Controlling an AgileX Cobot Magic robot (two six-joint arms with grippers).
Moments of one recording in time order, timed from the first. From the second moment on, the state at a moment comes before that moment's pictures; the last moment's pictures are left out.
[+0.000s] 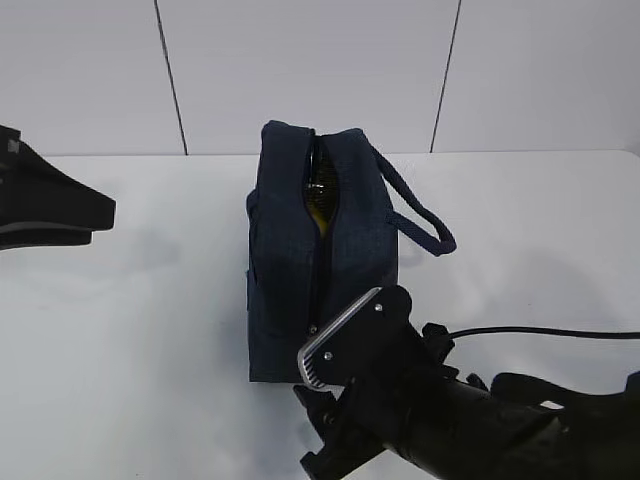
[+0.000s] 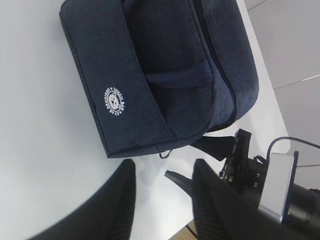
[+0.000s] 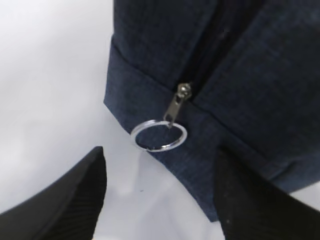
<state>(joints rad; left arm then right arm) -0.05 1.28 -0.79 -1.10 0.89 0.67 0.89 1.81 -0.55 0.45 -0.59 -0.41</state>
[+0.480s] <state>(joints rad) -0.05 1.28 -0.79 -1.08 0.89 0.67 0.90 1.82 -0.61 0.55 -0.54 -0.34</state>
